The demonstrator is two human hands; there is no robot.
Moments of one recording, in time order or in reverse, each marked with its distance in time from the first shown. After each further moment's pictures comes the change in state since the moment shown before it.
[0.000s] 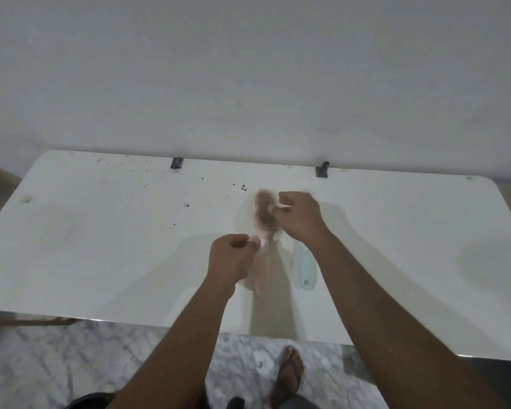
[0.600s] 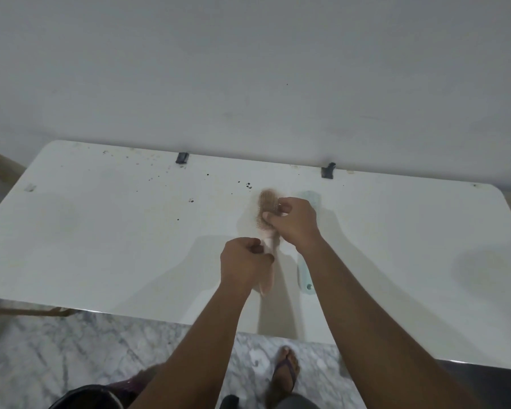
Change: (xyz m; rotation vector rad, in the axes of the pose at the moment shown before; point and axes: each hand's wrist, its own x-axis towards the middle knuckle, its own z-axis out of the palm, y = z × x) left_hand -0.006 -0.010 0.017 0.110 0.017 0.053; right_hand -0.008 -0.003 0.021 0.127 0.037 0.073
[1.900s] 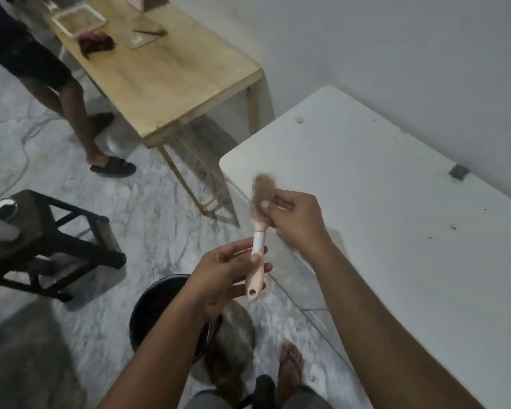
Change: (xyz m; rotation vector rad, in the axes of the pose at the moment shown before) left_hand -0.070 -0.208 -0.347 -0.938 0.217 -0.190; right_hand -0.149 -0.142 0.372 0.058 -0.733 -0.399
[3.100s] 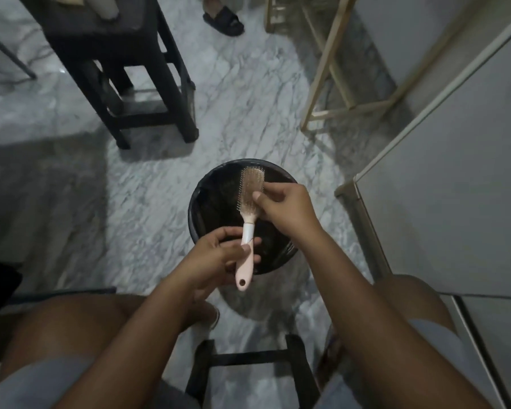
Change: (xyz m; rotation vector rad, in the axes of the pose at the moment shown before) left_hand 0.031 -0.342 -0.343 -0.278 0.275 0.019; right_hand -0.108 0.297 0.373 -0.212 -0.494 0.015
